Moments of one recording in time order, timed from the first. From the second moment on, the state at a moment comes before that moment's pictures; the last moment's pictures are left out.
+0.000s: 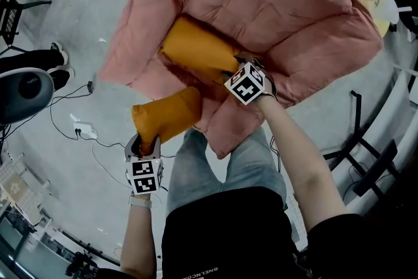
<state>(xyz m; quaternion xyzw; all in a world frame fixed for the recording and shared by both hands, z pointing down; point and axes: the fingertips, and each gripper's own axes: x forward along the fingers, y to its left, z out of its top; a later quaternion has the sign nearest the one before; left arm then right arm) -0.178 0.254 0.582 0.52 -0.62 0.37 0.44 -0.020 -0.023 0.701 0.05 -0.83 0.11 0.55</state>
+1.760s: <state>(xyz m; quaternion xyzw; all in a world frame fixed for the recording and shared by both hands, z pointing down) -0.227 0.299 0.616 0.56 -0.62 0.32 0.45 -0.059 0.223 0.745 -0.18 -0.81 -0.02 0.56</state>
